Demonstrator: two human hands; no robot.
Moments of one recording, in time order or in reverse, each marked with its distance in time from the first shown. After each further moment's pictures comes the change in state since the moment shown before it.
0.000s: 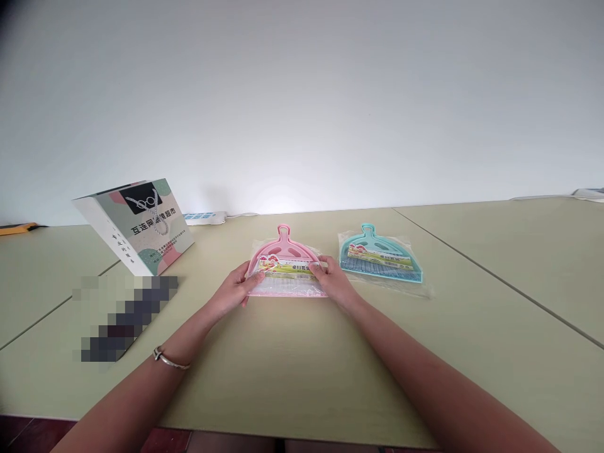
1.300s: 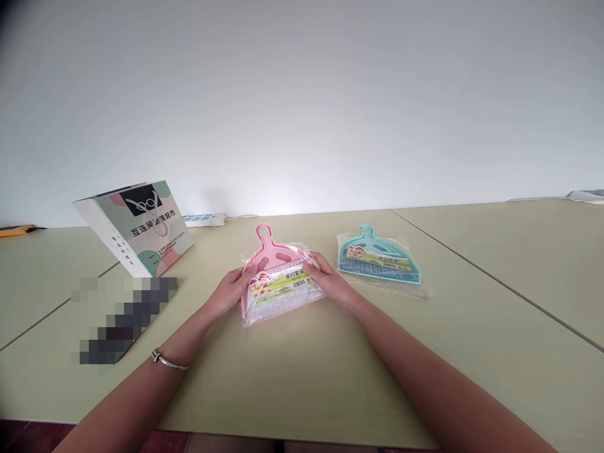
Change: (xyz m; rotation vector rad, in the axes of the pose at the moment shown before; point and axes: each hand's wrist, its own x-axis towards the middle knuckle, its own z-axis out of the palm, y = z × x) left_hand 0.004 -0.002 -0.001 -0.052 0.103 -0.158; right_hand -0.011 -0.013 -0.002 0.136 -0.357 -0.086
